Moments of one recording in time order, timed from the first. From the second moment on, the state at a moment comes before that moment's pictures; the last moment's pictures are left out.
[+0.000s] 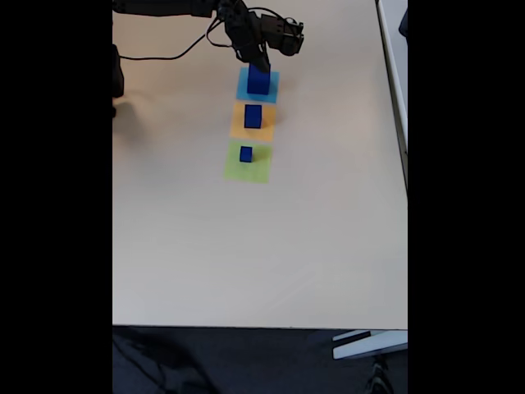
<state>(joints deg) -5.1 80.5 84.5 55.0 96.9</state>
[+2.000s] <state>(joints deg) -7.8 80.5 91.8 49.0 101.0</state>
